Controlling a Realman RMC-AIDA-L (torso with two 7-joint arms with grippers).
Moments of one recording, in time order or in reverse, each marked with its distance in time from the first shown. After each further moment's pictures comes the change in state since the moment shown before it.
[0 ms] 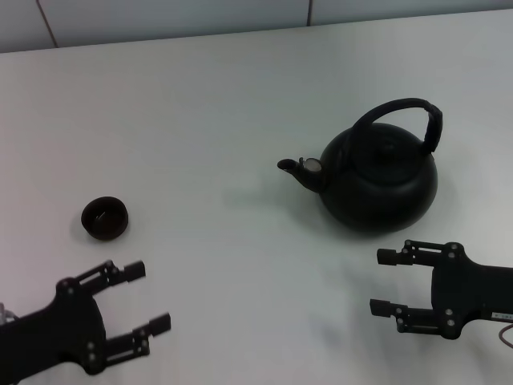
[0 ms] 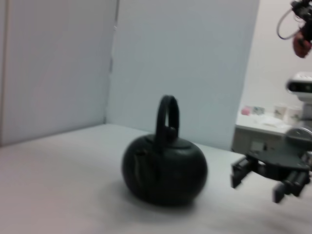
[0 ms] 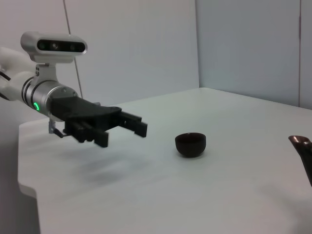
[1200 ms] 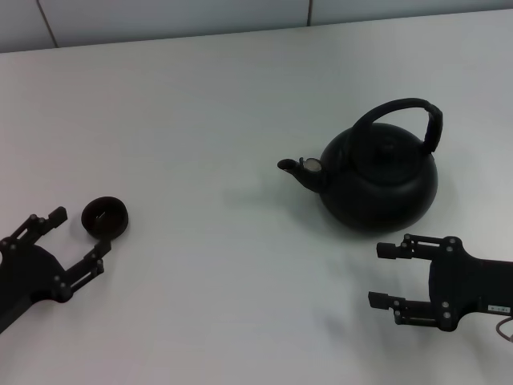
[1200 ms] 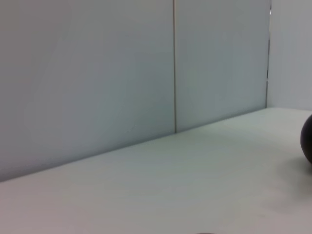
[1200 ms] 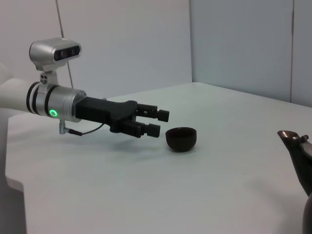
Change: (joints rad) left arm -0.009 -0.019 -0.403 -0.162 0.006 -0.307 0.304; right arm 0.010 0.001 0.001 0.000 0.001 0.034 -0.001
